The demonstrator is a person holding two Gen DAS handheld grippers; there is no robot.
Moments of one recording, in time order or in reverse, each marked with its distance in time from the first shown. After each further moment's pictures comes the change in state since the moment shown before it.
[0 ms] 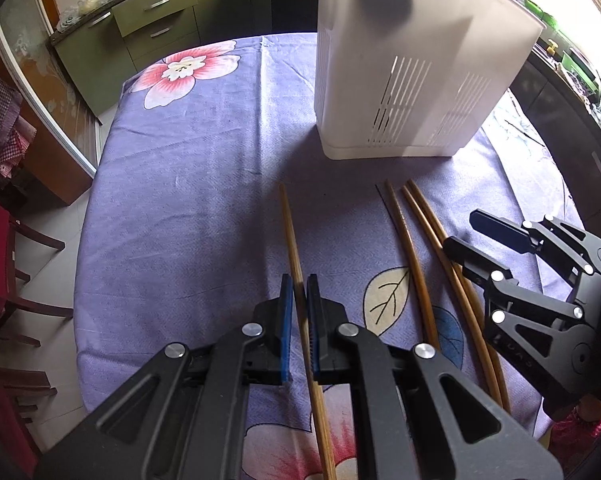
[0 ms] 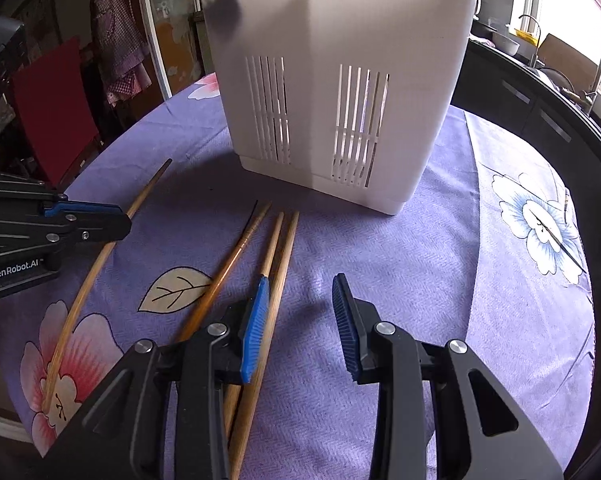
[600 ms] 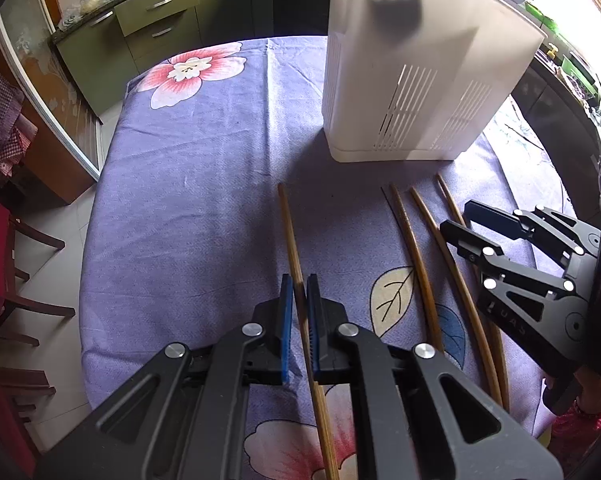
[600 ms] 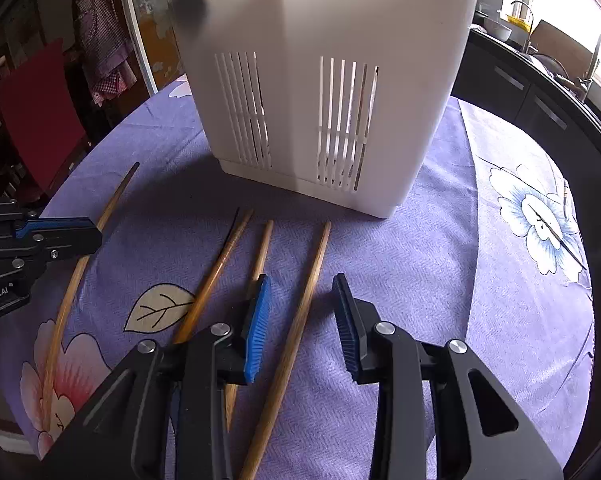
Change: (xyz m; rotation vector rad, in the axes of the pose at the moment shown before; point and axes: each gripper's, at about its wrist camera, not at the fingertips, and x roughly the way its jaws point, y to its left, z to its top) left arm -0.006 0.008 0.000 -0.009 -0.007 -0.002; right arm 0.020 0.001 0.018 0.049 0.043 -0.014
